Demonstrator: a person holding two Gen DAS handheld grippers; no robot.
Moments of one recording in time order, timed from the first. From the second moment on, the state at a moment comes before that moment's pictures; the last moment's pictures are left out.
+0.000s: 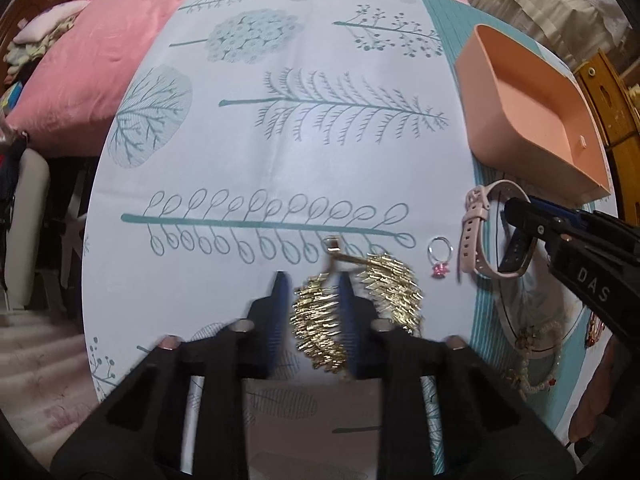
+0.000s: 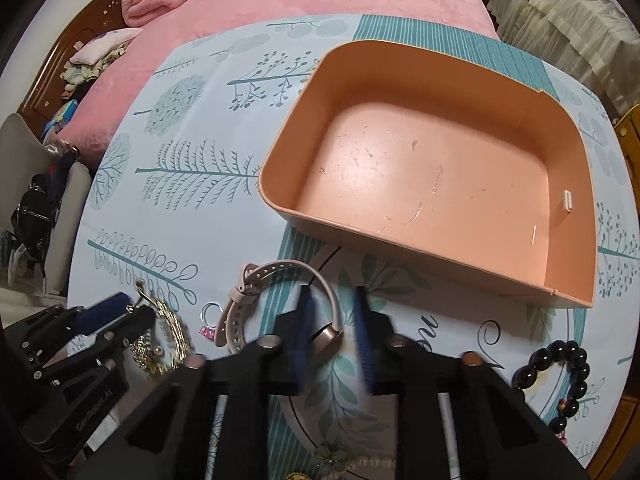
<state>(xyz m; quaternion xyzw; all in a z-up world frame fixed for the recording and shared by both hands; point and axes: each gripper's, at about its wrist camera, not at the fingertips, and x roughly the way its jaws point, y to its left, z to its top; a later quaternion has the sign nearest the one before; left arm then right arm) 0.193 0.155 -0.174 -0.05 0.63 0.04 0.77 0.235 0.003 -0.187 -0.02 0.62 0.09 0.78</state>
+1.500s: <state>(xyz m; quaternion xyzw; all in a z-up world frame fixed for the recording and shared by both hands) 0.170 0.180 -0.096 -0.07 0.59 -0.06 0.80 0.178 -0.071 -0.062 0.05 0.53 0.11 0.84</state>
